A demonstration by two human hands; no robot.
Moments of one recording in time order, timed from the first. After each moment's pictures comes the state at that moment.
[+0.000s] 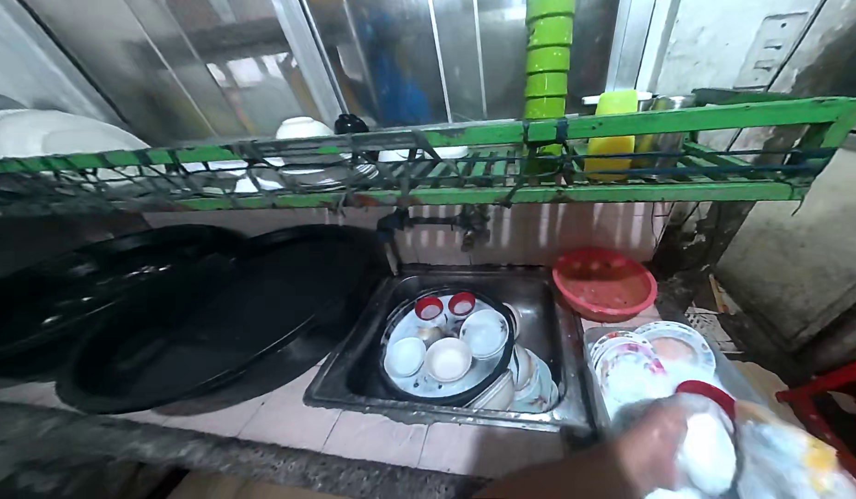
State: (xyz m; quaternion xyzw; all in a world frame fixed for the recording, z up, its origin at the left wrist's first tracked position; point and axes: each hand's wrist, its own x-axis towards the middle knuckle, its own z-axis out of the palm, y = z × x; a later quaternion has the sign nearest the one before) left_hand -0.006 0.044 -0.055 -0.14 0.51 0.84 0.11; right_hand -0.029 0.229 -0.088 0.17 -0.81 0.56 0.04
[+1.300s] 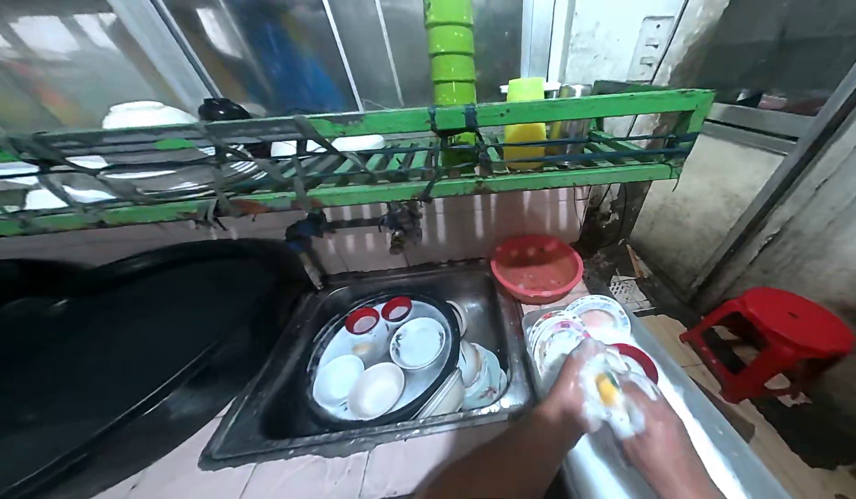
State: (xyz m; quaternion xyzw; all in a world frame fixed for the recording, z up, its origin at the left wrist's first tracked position) left_hand -0.015 0.024 -0.049 -0.06 0.38 0.92 0.05; right_hand 0.002 0.154 -0.043 0.30 -0.88 0.34 0.14
